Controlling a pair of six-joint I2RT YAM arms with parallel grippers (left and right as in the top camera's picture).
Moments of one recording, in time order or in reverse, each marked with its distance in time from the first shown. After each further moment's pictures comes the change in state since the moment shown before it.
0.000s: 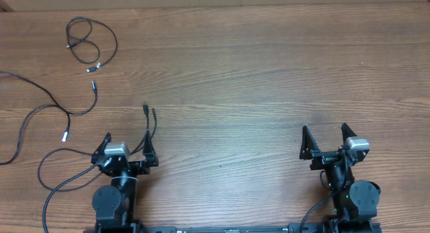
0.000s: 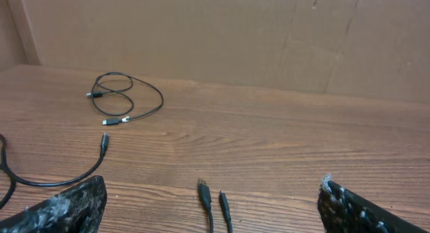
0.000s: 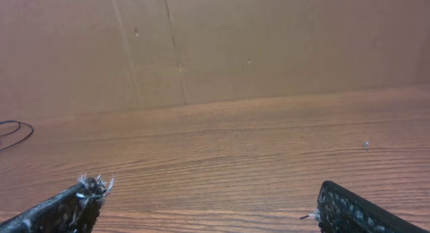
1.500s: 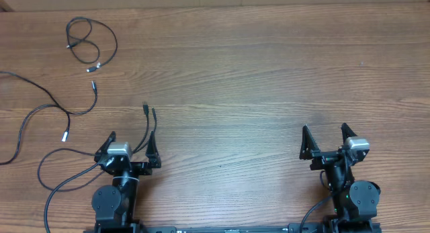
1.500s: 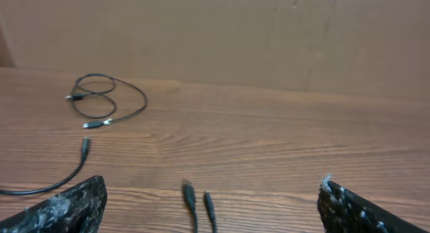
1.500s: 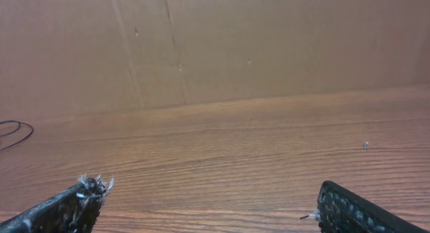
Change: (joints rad) left arm 0.000 0.002 0.006 -0.003 0.057 0.000; right arm 0.000 0.000 0.000 0.000 0.000 -0.001
